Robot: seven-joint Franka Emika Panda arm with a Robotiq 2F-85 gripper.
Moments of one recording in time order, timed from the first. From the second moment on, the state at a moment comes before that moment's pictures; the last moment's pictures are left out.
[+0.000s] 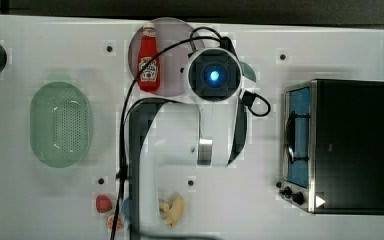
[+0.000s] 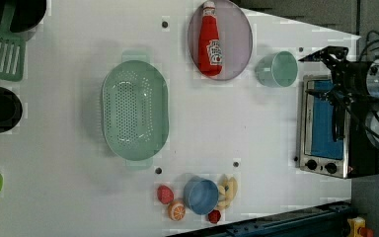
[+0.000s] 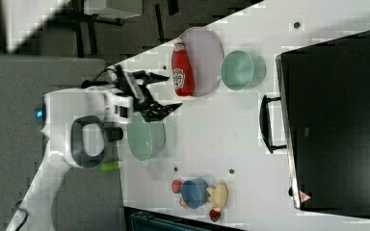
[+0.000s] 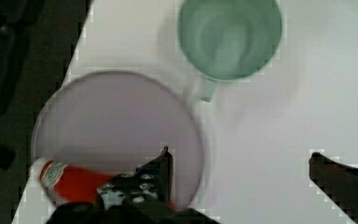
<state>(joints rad) 0.07 0.14 -0.09 -2.04 0.00 0.74 0.35</state>
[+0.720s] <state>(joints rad) 0.07 -0.30 -0.11 -2.11 -0.01 0.29 0.22</state>
